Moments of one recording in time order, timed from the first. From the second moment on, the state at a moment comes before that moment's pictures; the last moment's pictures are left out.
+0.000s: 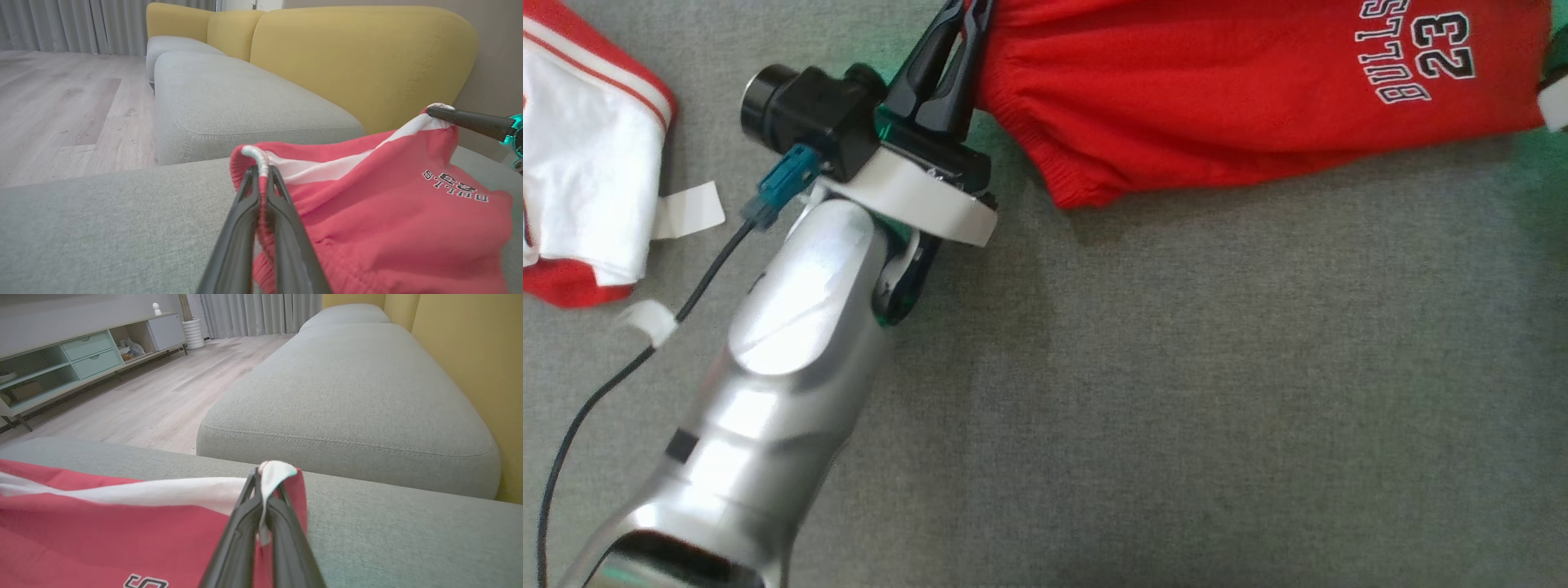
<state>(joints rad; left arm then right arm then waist) -0.83 0.10 -0.53 0.45 -0.41 -0.11 -0.21 -0.84 -0.64 0.43 0.34 0.72 0.13 -0.04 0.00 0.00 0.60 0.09</state>
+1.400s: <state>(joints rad) -0.25 0.05 -0.29 -0.01 -0.21 0.08 -0.26 -0.71 -0.51 0.41 0.91 0.74 0.13 -0.15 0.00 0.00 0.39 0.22</state>
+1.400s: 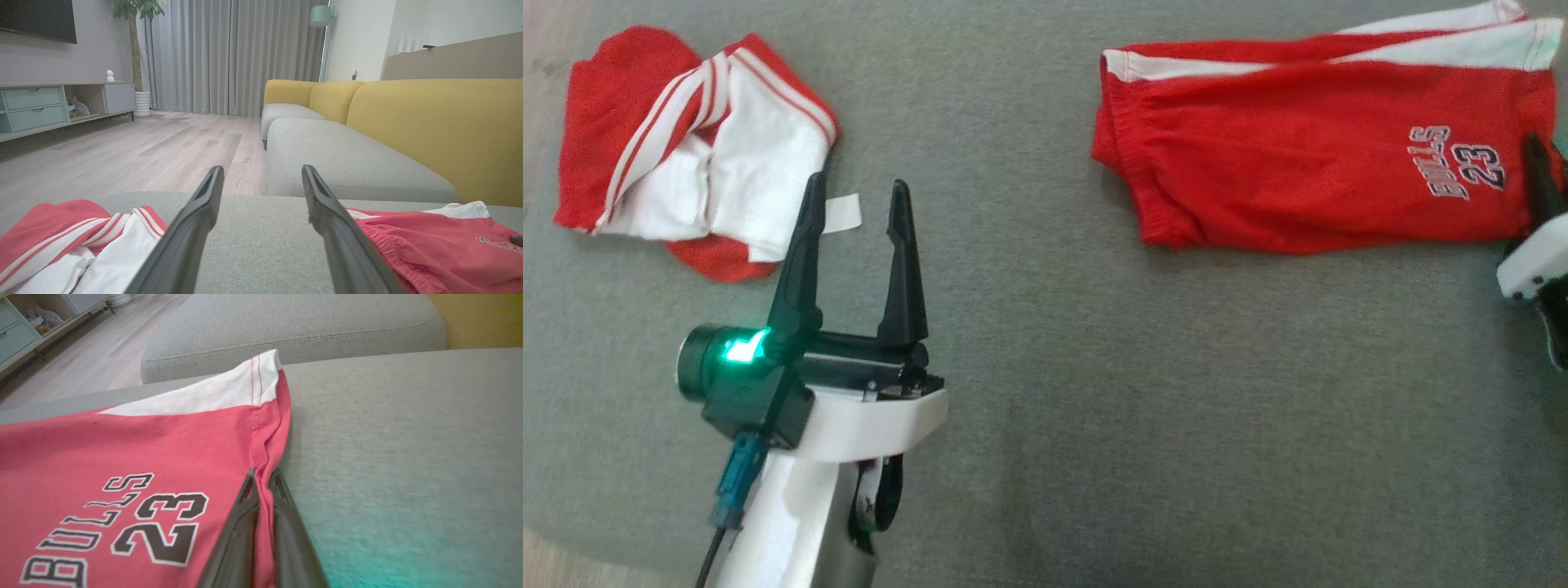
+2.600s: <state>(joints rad) -0.16 0.05 -0.25 0.01 -0.18 0.04 -0.26 -0.61 -0.35 0.52 0.43 0.47 0.13 -0.10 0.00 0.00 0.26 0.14</state>
